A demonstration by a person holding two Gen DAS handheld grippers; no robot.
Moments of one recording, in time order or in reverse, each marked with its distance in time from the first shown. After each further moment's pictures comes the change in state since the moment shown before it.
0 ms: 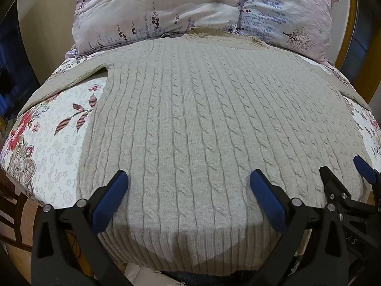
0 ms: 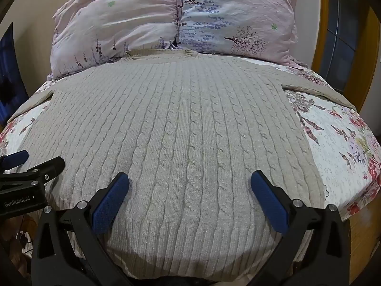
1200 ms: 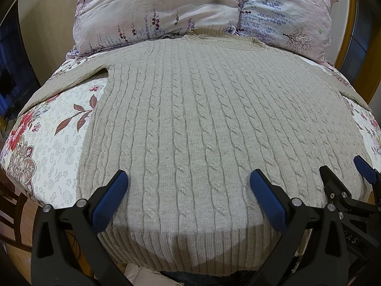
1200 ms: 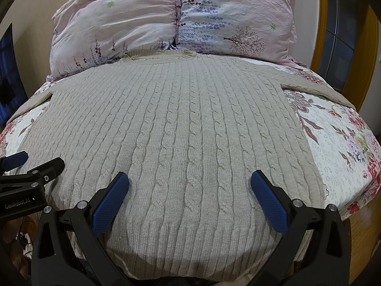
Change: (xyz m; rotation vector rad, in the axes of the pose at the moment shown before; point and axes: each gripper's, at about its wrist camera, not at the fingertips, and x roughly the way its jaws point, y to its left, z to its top) left arm 0.000 0.000 0.000 0.000 -0.008 0.001; right arm 0.004 -0.001 -0.004 0.003 -0.004 0.003
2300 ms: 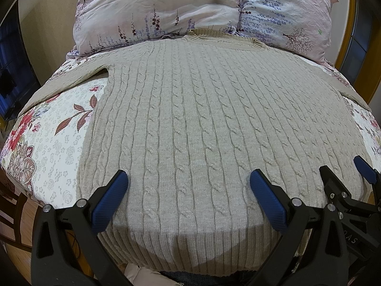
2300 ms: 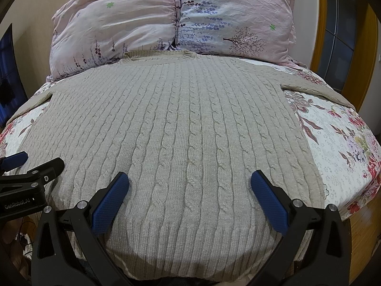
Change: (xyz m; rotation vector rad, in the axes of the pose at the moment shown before) left arm 0.000 0.000 0.000 0.000 -0.003 0.000; right arm 0.003 0.000 -0.005 0.004 -0.007 0.004
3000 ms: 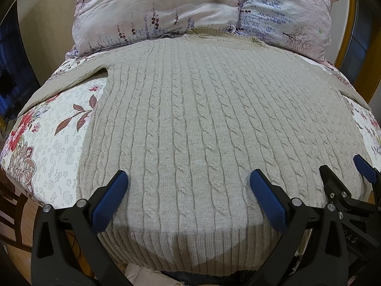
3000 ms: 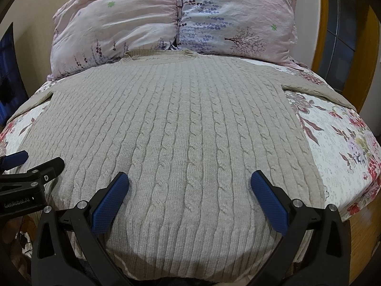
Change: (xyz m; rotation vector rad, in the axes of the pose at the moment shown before) left arm 0.000 0.000 0.000 0.005 0.010 -0.002; right arm 0.001 0.000 0.000 -0.009 -0.004 0.012
